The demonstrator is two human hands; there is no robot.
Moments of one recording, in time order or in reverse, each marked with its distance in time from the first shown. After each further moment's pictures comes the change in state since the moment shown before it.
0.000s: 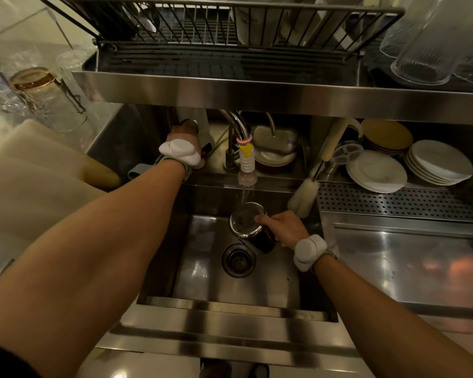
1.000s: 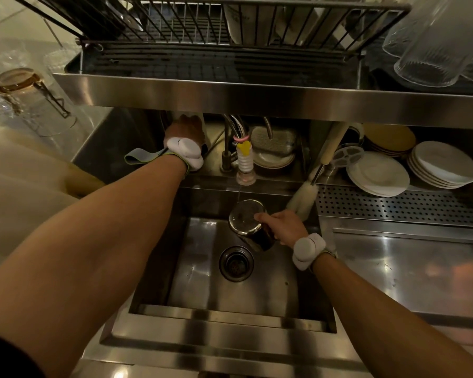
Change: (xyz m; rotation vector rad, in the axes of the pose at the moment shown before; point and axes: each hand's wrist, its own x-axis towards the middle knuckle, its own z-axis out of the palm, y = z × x) left_hand 0.028 0.016 0.010 0.127 0.102 0.089; right_hand 0.019 -0.001 -0.009 0.023 -0.009 0.020
